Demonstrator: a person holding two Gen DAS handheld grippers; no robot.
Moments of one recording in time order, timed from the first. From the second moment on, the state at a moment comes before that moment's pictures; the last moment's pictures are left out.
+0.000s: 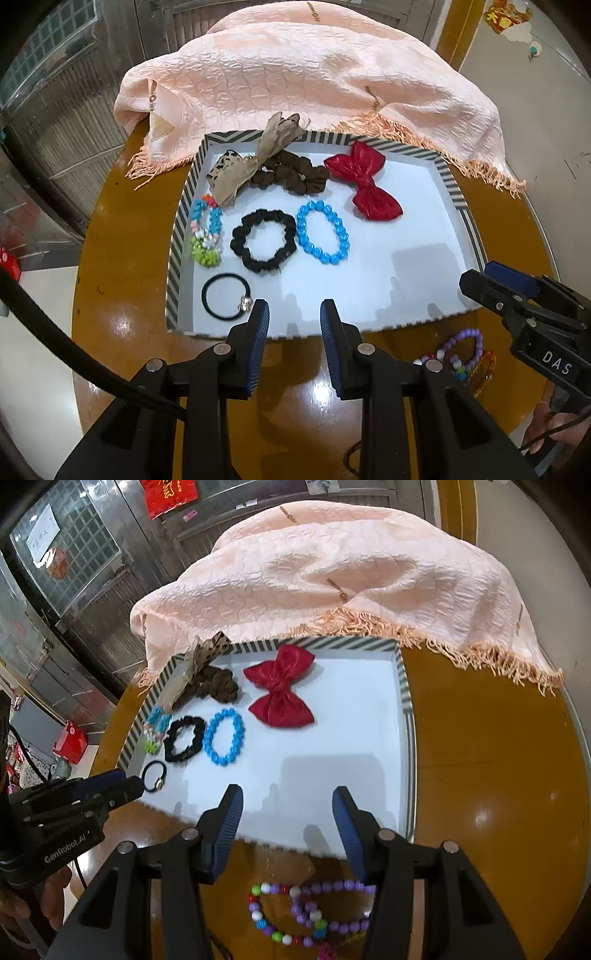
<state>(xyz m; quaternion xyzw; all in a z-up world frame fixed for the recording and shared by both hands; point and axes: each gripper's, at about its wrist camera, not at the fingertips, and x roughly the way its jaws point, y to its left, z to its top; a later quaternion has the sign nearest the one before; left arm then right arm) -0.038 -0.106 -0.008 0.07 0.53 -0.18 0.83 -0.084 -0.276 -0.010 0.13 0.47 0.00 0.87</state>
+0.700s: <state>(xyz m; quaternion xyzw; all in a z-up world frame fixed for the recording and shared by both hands) -0.106 -0.111 -0.040 0.10 0.56 -0.28 0.77 -0.191 -0.296 -0.045 0.14 0.51 -0.04 0.85</state>
